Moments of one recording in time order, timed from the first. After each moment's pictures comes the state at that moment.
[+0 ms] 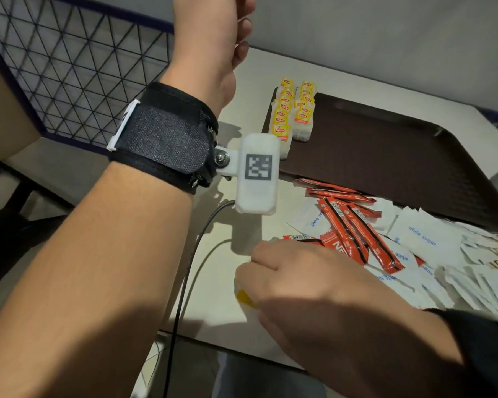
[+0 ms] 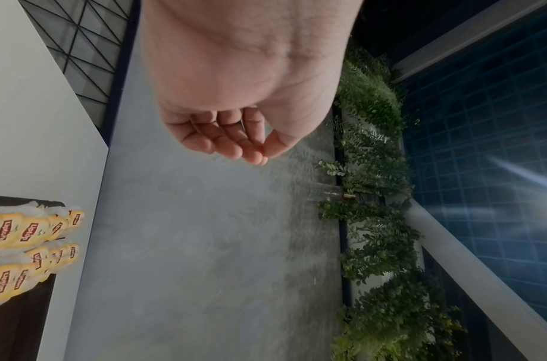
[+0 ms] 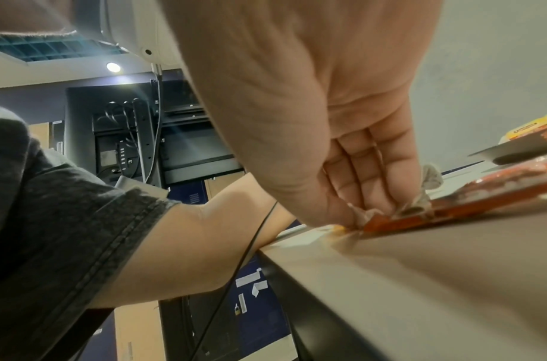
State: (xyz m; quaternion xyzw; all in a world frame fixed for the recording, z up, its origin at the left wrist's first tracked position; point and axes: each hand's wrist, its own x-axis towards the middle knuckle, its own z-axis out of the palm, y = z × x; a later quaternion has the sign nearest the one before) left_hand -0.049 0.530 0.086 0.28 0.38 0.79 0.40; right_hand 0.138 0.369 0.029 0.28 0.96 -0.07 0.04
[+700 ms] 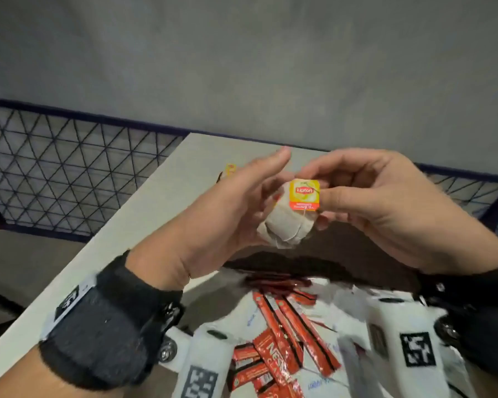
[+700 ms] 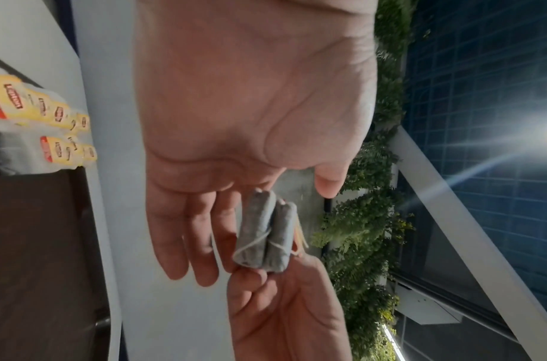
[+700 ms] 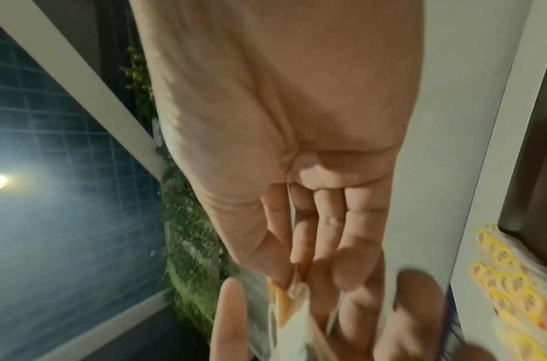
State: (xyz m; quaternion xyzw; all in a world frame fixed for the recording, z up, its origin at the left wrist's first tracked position) left_hand 0.039 0.486 0.090 0.56 0.30 0.42 0.65; right_hand 0.233 0.500 0.128 0.32 0.68 -0.51 -0.41
